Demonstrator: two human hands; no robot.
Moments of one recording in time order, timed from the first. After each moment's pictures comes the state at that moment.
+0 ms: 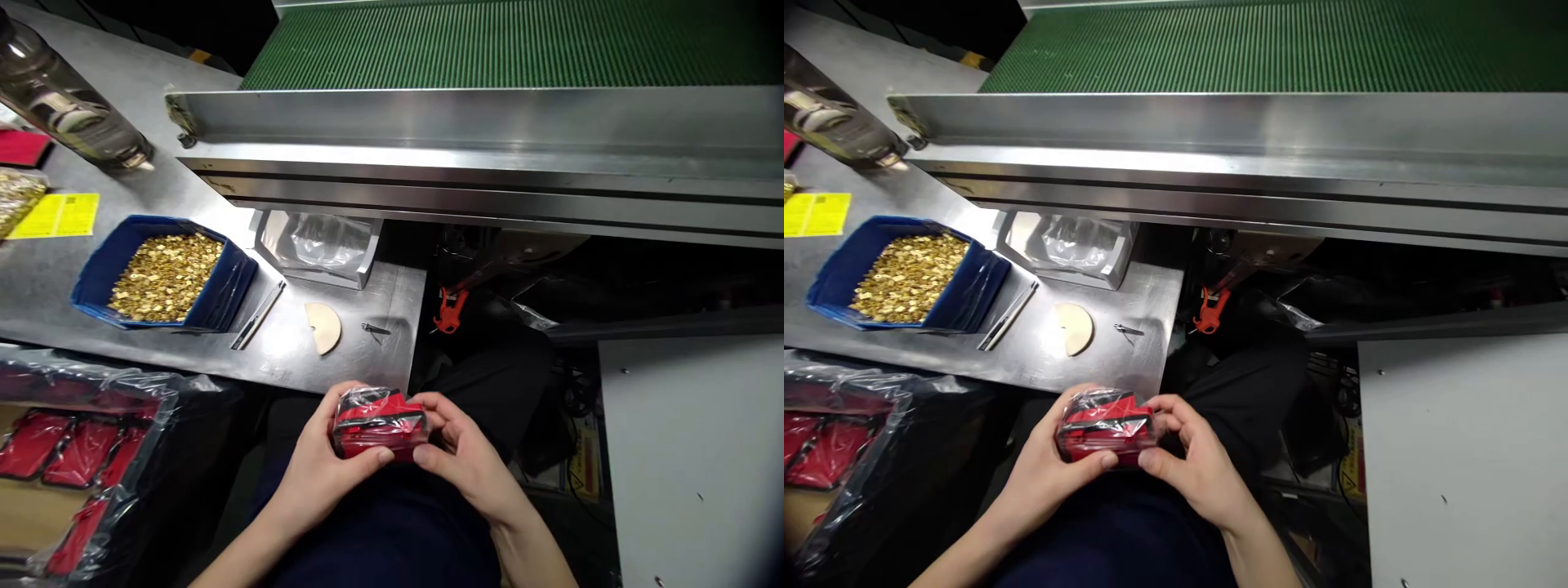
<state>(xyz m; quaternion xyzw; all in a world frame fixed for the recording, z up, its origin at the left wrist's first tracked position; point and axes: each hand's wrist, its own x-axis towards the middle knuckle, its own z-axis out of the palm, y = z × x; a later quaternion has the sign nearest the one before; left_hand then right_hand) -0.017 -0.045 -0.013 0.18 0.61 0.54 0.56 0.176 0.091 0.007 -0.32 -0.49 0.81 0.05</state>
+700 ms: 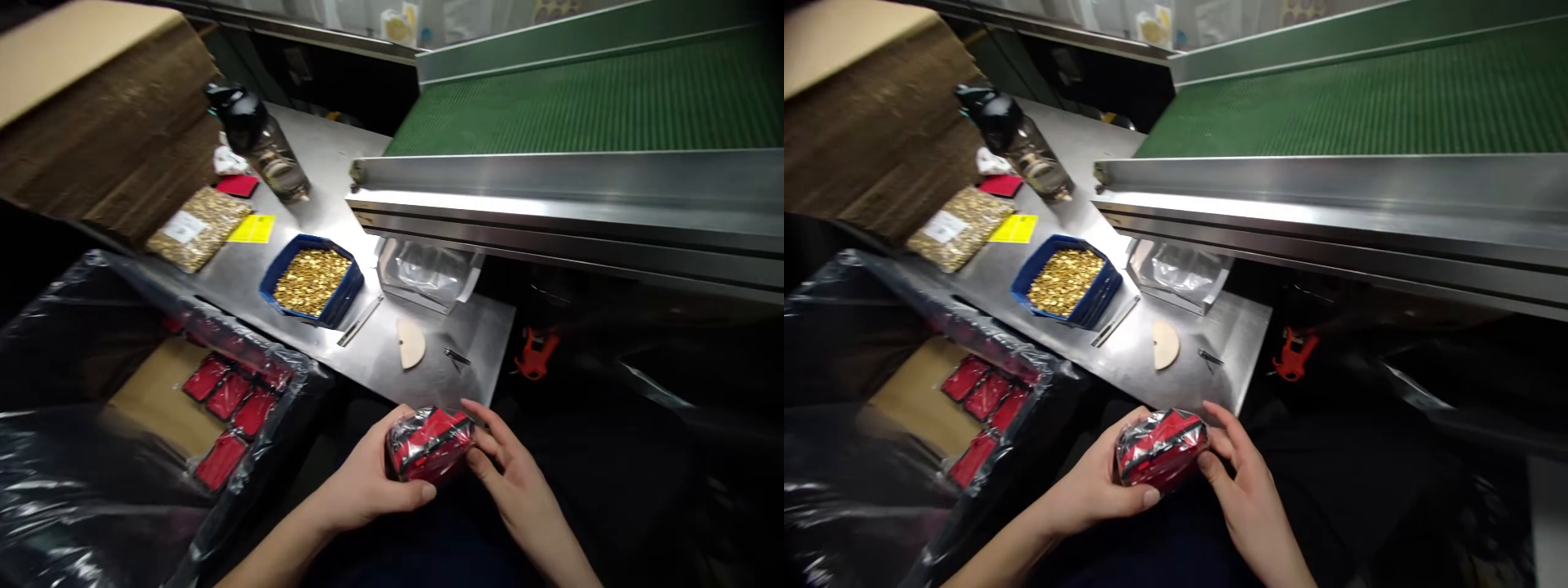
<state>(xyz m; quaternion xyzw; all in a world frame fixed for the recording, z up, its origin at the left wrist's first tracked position) -0.044 -0.079 0.002 0.16 0.51 0.57 0.62 0.133 0.070 -0.015 -0.38 -0.54 0.75 0.00</state>
